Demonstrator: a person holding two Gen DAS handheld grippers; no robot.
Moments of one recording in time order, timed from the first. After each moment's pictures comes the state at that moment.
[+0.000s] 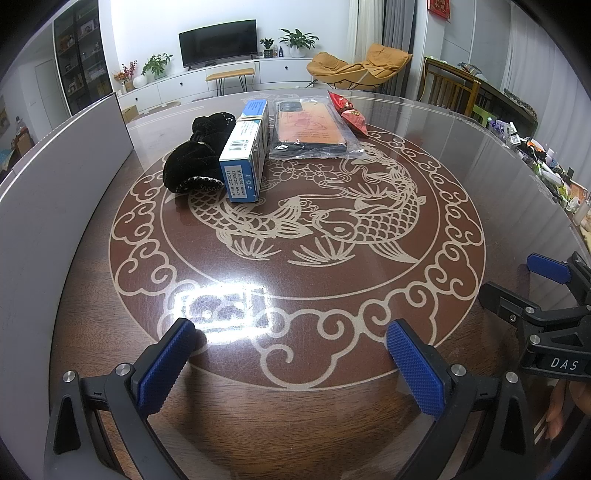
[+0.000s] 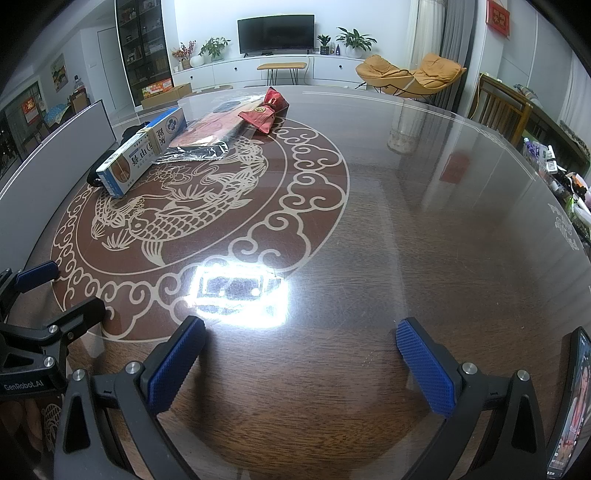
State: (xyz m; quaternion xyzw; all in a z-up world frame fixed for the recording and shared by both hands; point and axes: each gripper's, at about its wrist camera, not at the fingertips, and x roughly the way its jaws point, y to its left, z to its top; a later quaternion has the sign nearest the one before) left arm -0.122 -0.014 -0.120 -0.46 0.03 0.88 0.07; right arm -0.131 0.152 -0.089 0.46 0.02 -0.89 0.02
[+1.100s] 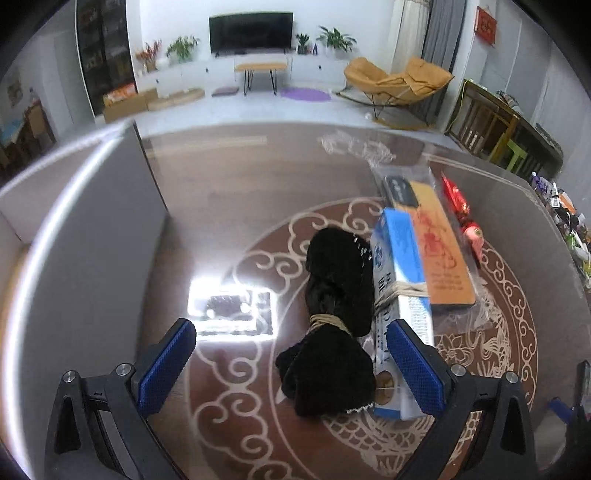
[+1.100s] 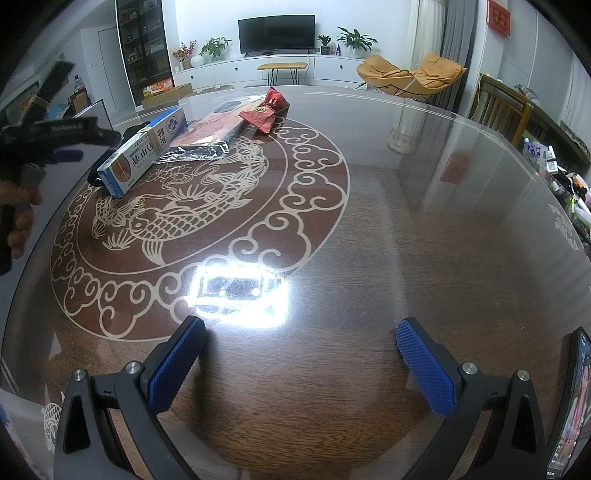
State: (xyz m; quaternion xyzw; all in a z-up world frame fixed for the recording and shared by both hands) left arm -0.287 -0.107 -0.088 -0.48 -0.02 0.88 0.04; right arm -0.131 0.152 -0.089 0.46 0.02 -0.89 0.03
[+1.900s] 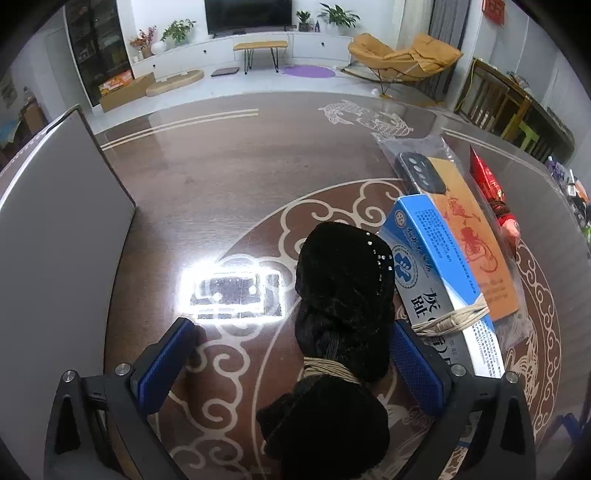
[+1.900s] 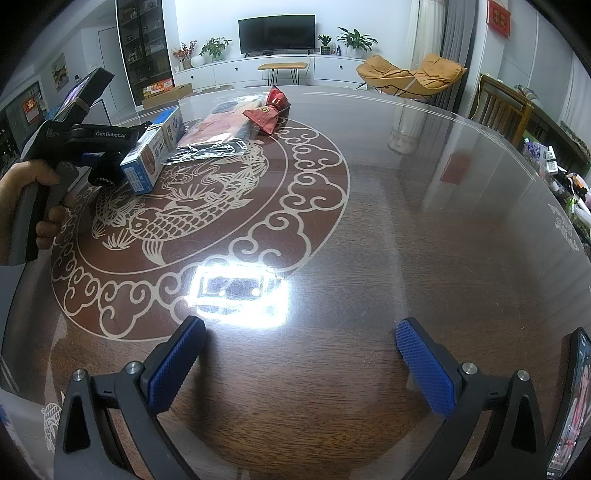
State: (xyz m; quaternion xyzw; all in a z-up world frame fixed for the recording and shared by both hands) left arm -0.317 -0.090 -0.112 -0.52 0.01 0.85 0.03; right arm -0.131 0.152 -0.089 0.46 0.02 -0.89 0.03
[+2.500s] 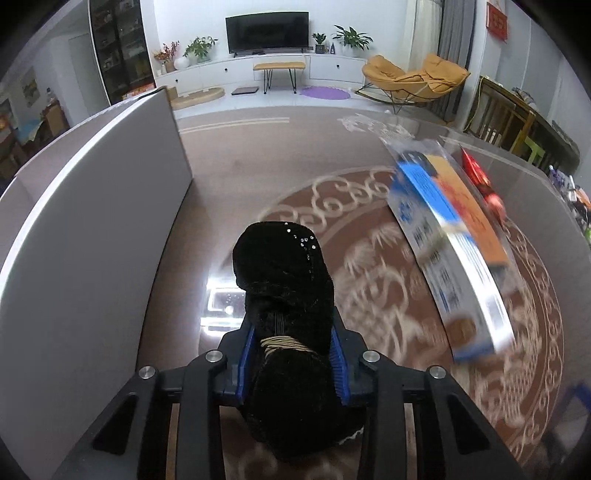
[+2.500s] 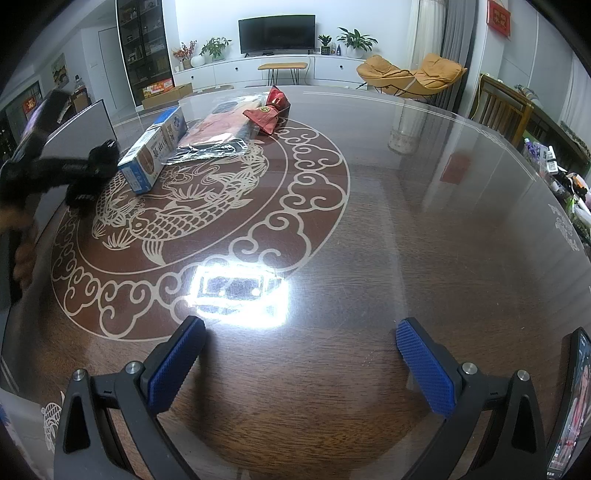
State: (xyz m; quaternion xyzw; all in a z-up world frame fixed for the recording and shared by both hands) left arm -0.236 -0.109 -0.103 -0.47 0.00 0.88 0.00; right arm -0.131 0.152 -0.089 0.46 0.02 -0.89 0.03
